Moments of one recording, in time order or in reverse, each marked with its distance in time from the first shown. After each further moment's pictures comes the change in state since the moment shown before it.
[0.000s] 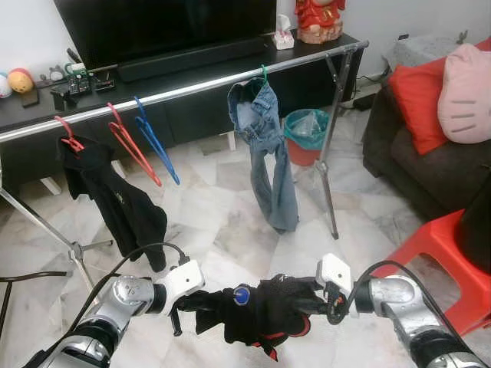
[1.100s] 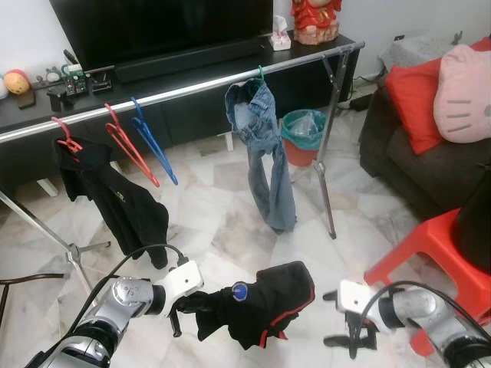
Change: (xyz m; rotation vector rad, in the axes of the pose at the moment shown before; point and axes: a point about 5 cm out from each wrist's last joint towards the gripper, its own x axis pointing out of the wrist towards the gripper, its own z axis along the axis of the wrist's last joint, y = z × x) left arm 0.000 -0.001 -0.003 -0.020 0.002 0.003; right arm -0.034 -0.008 -0.030 -0.174 0.380 -0.133
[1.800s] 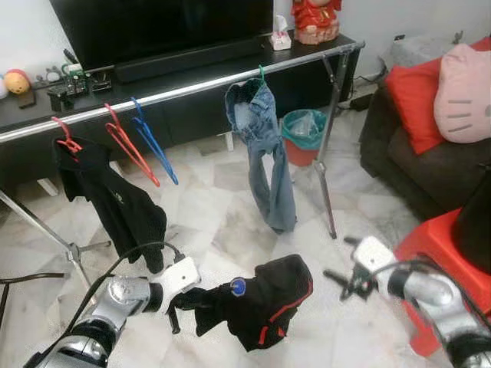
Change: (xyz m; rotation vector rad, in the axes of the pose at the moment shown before) left arm -0.013 0.010 0.006 0.018 -0.037 0.010; right arm -0.011 -0.009 -0.007 0.159 -0.184 -0.348
